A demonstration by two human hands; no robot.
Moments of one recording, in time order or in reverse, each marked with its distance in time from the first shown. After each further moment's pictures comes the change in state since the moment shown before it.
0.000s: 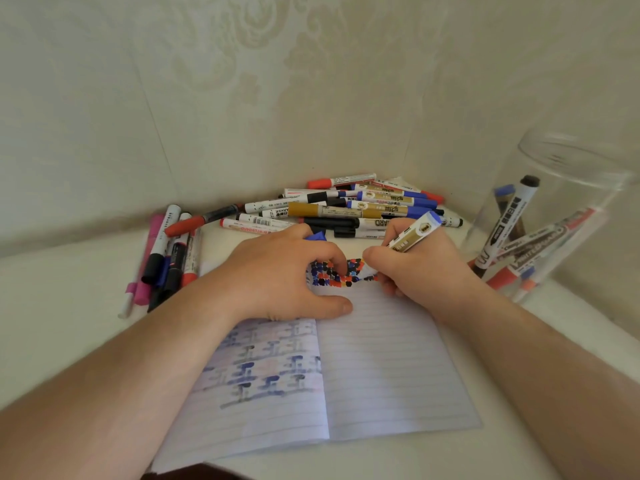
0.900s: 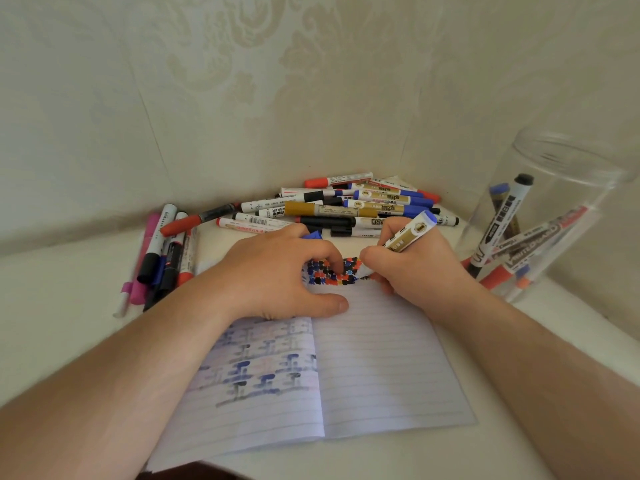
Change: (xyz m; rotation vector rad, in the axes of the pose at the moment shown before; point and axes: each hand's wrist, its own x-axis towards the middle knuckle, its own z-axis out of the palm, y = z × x) left_hand 0.000 -0.001 0.000 -0.002 -0.019 -0.012; right_hand -0.002 -0.001 0.001 -0.041 0.030 -0.008
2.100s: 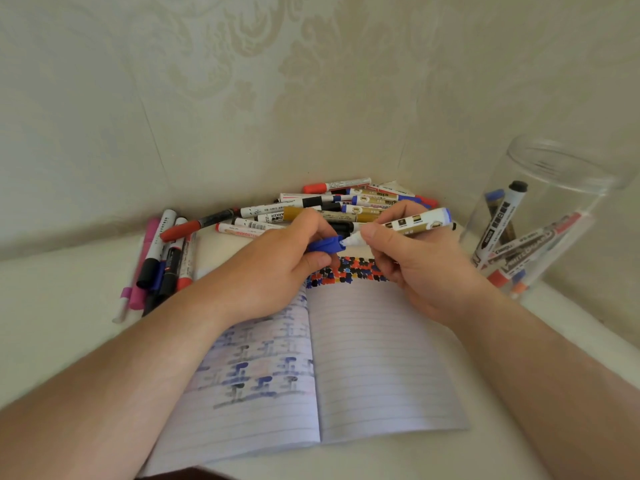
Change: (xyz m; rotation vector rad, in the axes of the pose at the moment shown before) left_hand 0.001 -0.004 0.002 -0.436 0.180 0.127; right_hand 0.002 -0.003 -0.004 0.714 -0.082 -0.131
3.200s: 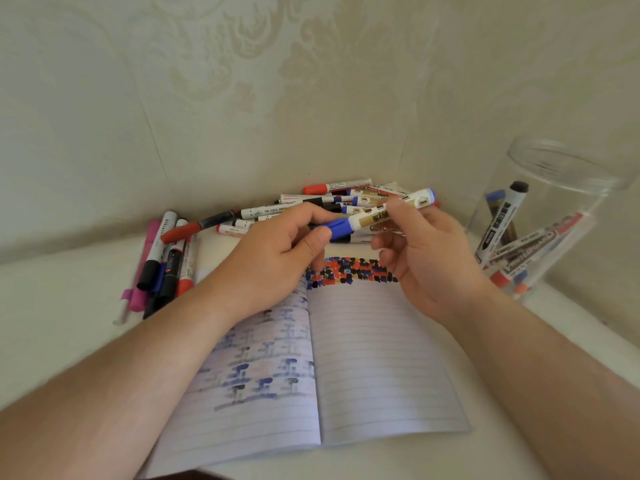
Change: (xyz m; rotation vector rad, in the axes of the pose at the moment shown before) left_hand 0.003 -0.001 0.005 -0.196 0.180 0.049; right_hand 0.003 -0.004 0.005 0.155 0.197 0.115
